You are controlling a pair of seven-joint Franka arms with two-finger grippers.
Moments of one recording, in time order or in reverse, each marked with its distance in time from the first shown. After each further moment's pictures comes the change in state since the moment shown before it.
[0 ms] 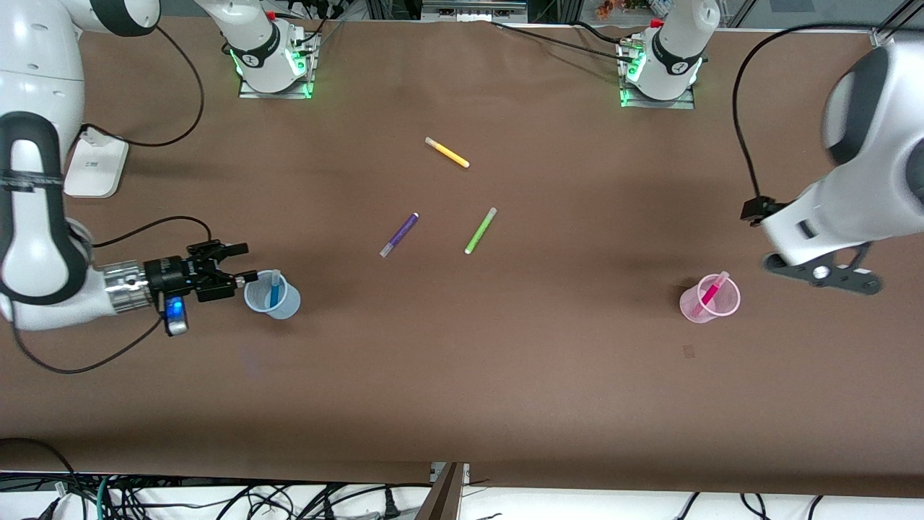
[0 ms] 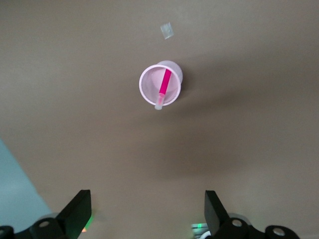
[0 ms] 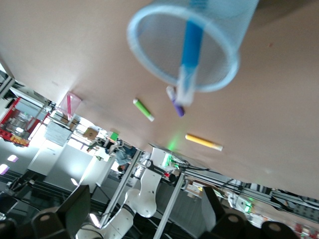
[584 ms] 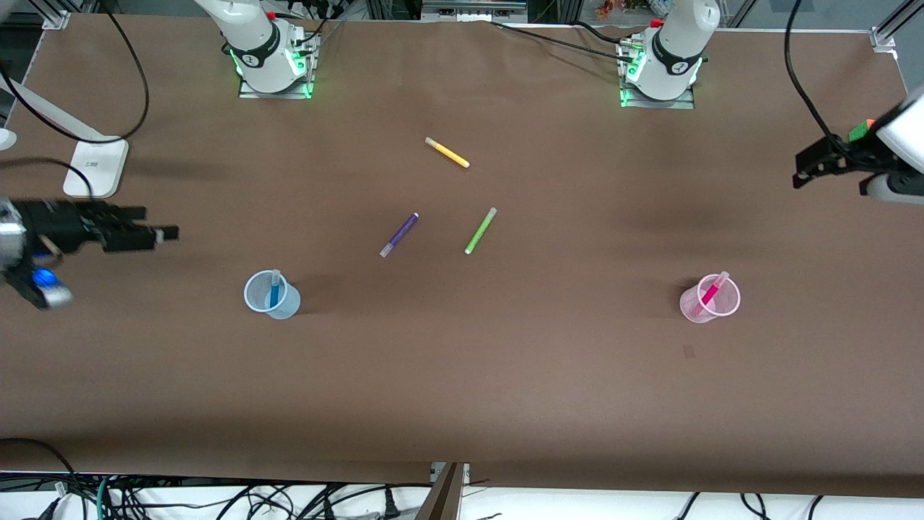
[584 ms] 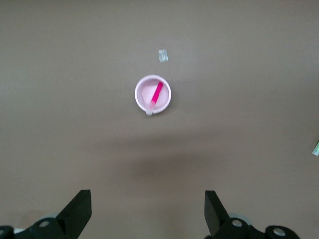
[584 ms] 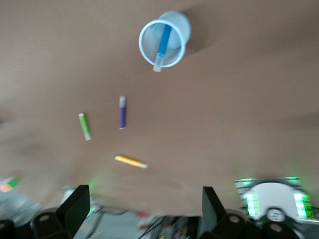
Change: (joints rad) left arm 0.039 -0.402 0.091 -0.480 -0.166 0.278 -0.051; right arm 0.081 -0.304 0.012 0.271 -0.505 -0.168 0.055
